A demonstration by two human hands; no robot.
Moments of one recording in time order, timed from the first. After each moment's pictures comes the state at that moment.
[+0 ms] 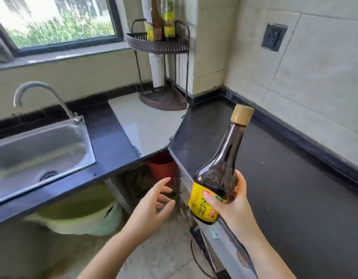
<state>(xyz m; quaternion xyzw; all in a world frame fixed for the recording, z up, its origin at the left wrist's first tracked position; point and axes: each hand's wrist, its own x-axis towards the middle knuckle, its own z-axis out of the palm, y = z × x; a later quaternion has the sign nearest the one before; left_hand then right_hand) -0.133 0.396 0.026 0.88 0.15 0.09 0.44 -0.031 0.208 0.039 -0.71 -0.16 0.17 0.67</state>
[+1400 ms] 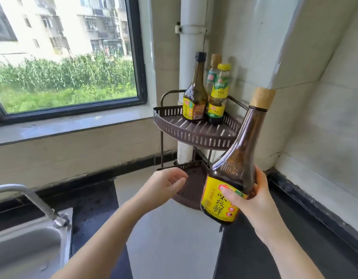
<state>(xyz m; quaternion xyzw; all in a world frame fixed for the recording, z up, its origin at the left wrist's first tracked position) 0.240 0.744 0.130 0.90 0.12 0.12 0.40 0.322 0.532 0.136 -0.70 -0.22 0.13 0.67</state>
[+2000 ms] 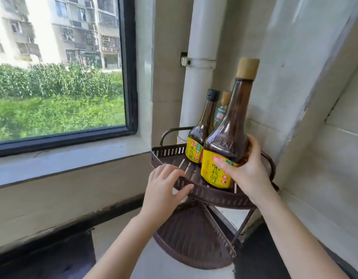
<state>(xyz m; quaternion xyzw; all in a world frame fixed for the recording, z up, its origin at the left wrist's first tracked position) 0.356 0.844 0.138 0.88 0.03 0.41 0.23 0.440 0.669 0.222 -0.78 -0.26 -0.07 0.57</state>
